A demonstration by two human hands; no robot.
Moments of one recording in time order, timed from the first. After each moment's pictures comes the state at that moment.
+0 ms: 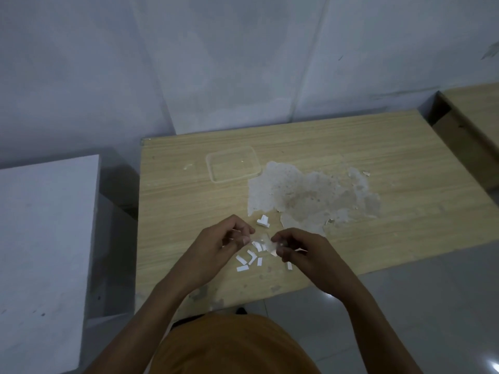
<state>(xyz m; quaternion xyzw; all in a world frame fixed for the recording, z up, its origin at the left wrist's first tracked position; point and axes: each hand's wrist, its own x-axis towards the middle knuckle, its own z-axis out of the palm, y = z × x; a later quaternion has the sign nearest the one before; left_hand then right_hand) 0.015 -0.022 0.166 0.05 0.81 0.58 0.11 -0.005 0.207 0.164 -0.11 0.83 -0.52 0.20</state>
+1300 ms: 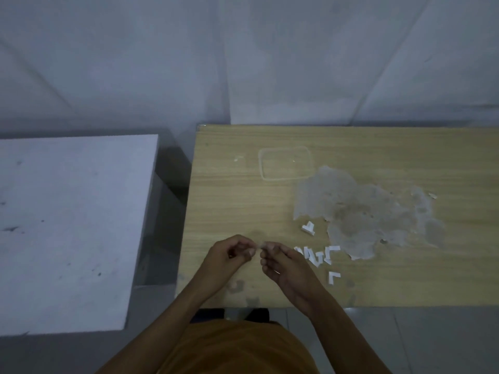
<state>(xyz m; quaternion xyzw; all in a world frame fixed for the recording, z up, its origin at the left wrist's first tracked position) 0.046 -0.087 0.096 -0.15 0.75 0.63 0.09 0.002 0.085 0.090 0.12 0.51 -0.76 0.40</state>
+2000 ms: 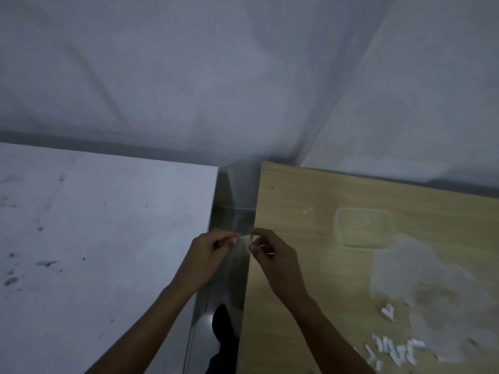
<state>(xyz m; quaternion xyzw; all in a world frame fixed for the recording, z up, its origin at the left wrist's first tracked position) -0.033 -0.354 0.089 -0.19 0.82 0.54 0.00 -0.097 -0.189 0.088 -0.13 0.80 -0.54 0.22</state>
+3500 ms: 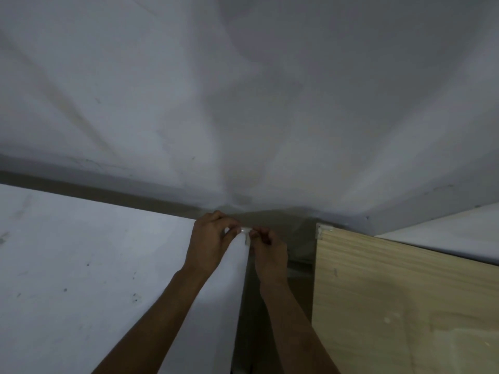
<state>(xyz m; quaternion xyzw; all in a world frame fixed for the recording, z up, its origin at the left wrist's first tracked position) -0.231 -0.542 -0.070 -0.17 0.91 0.37 -0.11 -0.271 -0.421 -0.069 0.12 0.79 -0.54 0.25</state>
